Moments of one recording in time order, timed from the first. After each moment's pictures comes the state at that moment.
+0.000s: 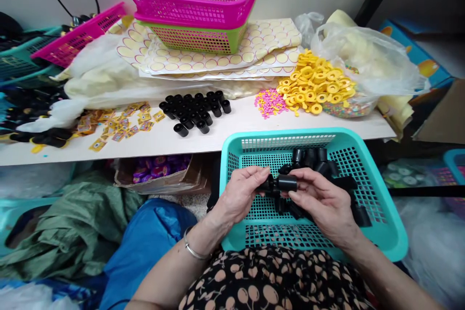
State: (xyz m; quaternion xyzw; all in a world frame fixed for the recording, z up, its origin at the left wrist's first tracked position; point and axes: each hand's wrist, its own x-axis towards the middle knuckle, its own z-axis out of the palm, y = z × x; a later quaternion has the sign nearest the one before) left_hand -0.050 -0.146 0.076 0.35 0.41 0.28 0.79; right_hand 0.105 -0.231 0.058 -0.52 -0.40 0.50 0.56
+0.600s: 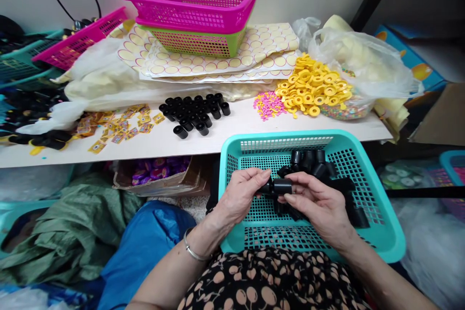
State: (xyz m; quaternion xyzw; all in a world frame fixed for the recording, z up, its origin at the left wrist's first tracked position) left_hand -0.048 -0.147 0.071 0.41 0.41 0.27 0.77; right_hand 0.102 -0.231 0.057 -0.53 -0.39 0.52 0.55
